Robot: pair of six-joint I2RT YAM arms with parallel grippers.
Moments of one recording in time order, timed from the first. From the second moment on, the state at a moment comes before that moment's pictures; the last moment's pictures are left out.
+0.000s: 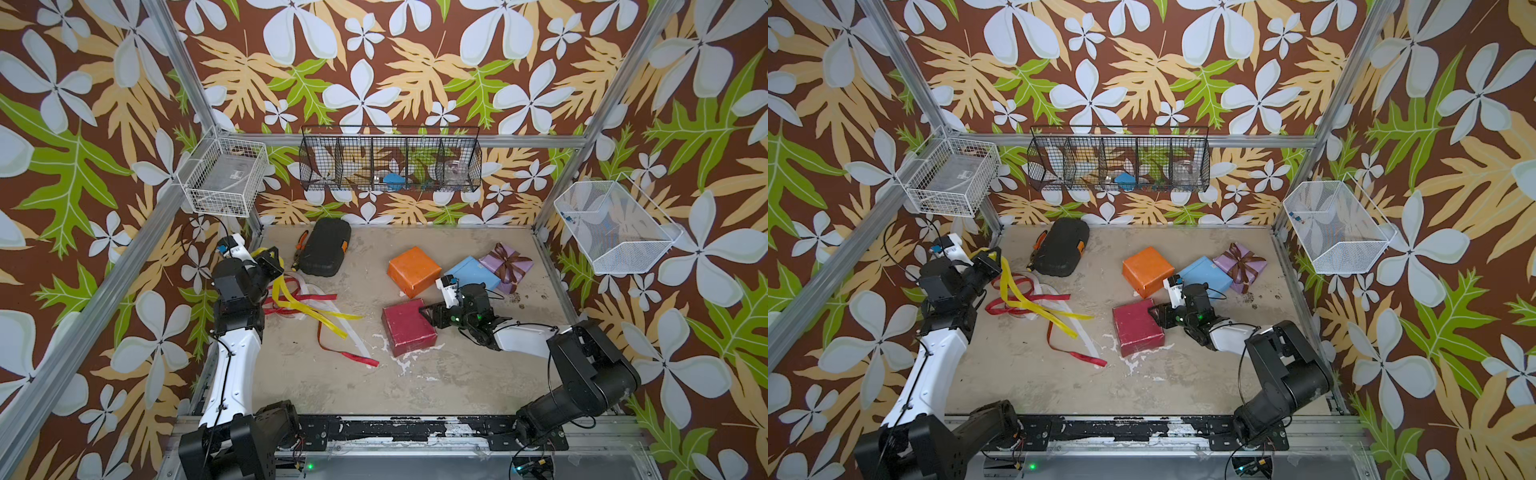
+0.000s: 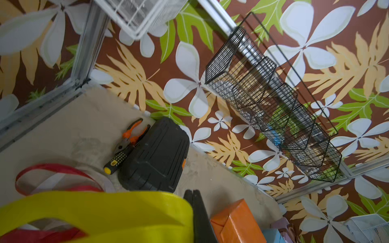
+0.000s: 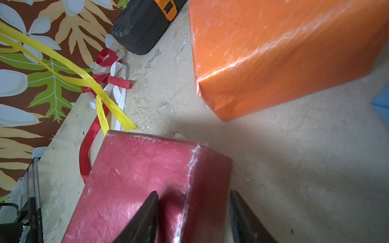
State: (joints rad) left arm 0.29 1.08 0.76 0.11 0.39 -0.66; right arm 0.42 1.56 0.60 0.33 -0.38 0.33
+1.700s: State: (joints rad) left arm -0.19 1.69 1.13 -0.73 -0.26 -0.24; right arm 0.81 1.18 0.55 -0.30 -0.07 0.37
